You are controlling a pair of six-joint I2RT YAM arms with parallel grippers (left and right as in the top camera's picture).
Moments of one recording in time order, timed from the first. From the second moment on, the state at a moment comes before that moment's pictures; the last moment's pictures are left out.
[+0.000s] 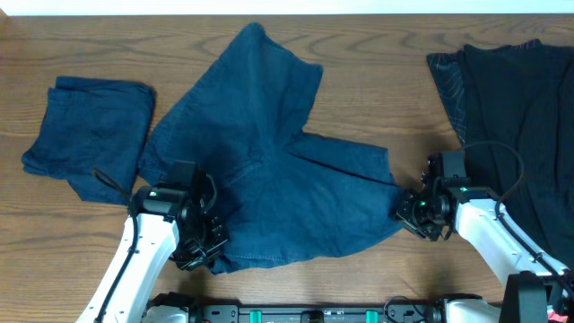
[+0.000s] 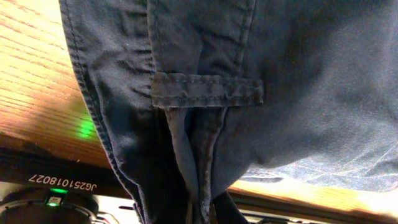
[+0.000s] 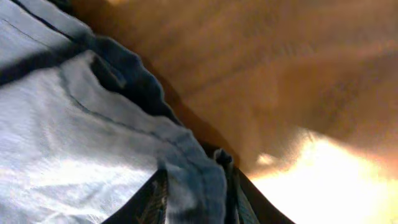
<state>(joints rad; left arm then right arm) -0.16 1.19 0.71 -1.20 0.26 -0.64 0.05 1.40 0.58 -0.62 -0.30 0.65</state>
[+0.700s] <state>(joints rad) -0.16 1.17 0.78 -1.38 0.31 -0.75 0.03 1.39 0.58 -0.56 -0.30 0.64</state>
